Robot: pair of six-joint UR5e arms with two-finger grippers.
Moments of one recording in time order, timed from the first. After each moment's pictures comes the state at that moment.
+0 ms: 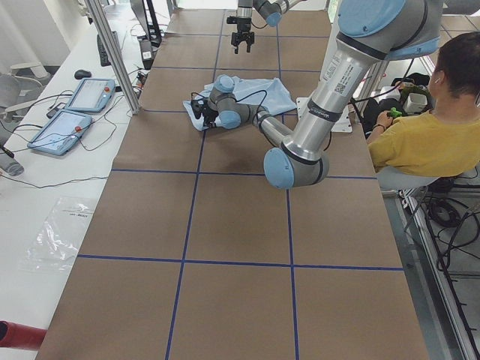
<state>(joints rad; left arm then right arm) -0.70 -2.24 -1.33 -2.22 -1.75 -1.65 0.80 -1.44 1.97 -1.08 2.21 1.94</state>
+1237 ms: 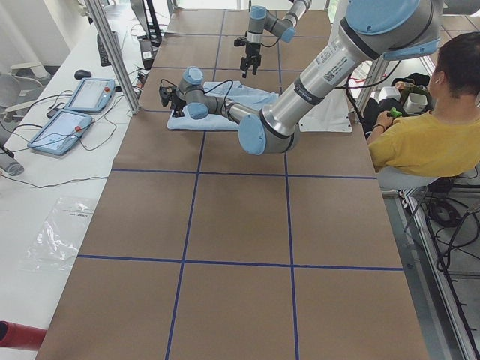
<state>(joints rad) -0.80 -2.46 -1.01 -2.42 -1.79 -1.57 0.50 -1.24 1.94 -1.25 1.88 1.89</state>
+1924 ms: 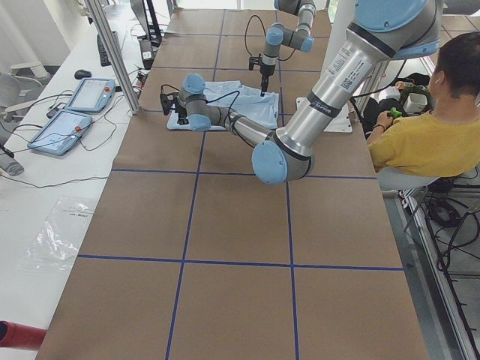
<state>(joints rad) -0.88 -2.24 -1.28 -2.40 -1.96 -1.56 0.29 -1.10 1.88 -1.56 1.62 1.29</state>
